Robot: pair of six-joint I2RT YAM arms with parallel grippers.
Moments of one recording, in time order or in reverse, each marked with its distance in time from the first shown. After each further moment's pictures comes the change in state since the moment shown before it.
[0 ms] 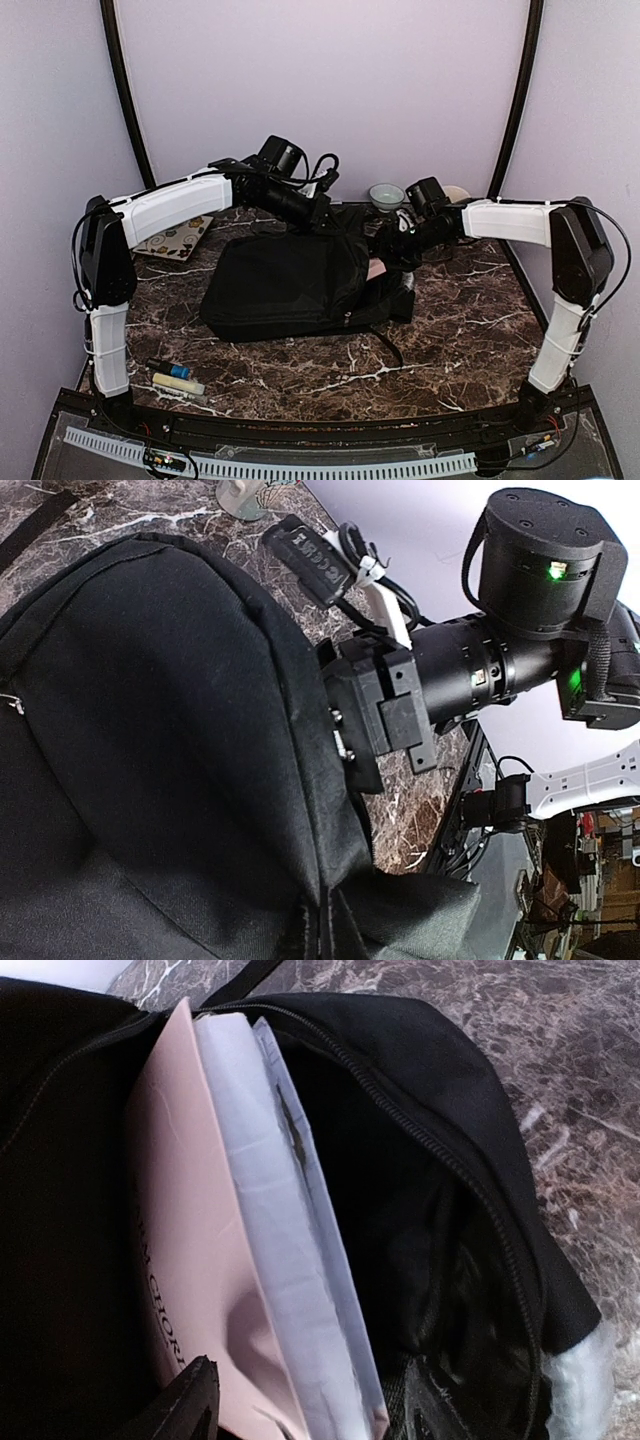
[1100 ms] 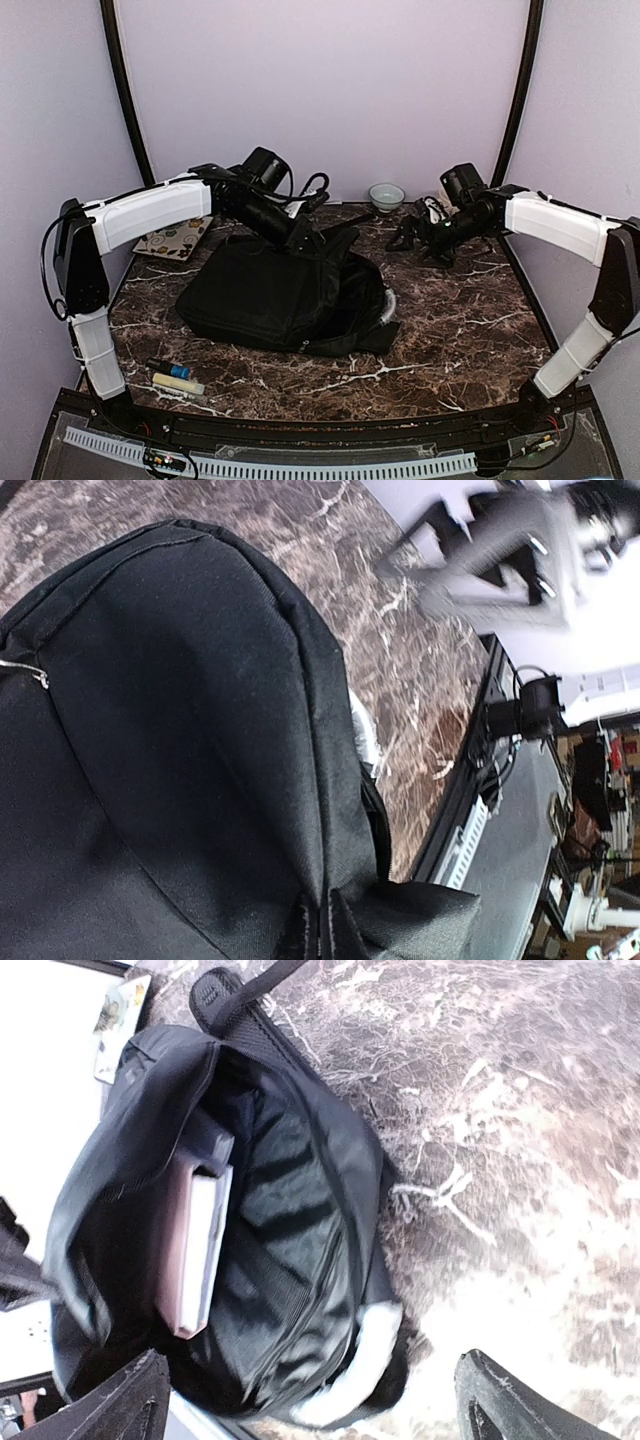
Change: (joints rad) left arm -0.005 -0.155 -0.195 -0.125 0.006 0.193; right arm -0.066 -0.279 -0.076 -0.242 -0.044 -0.158
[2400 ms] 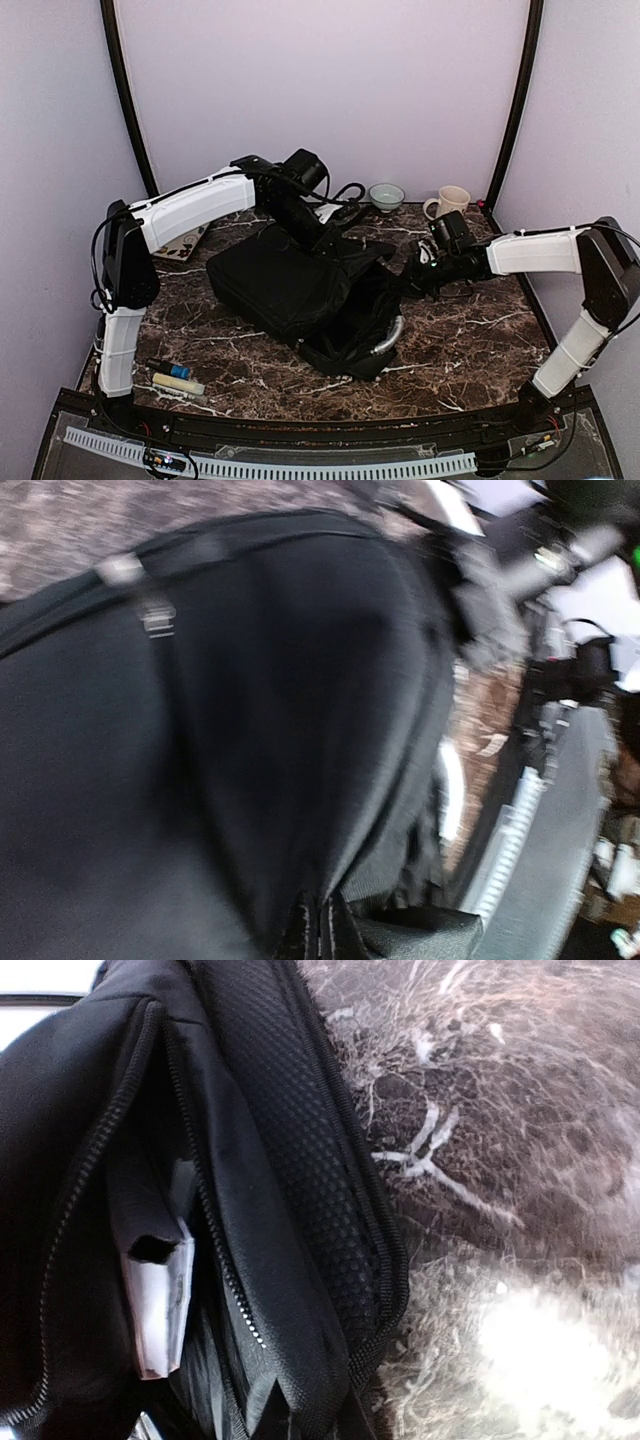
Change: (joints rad) left arm -0.069 0.276 0.391 -0.268 -0.113 0.149; right arm 0.054 0.089 -0.313 0.439 0.002 0.244
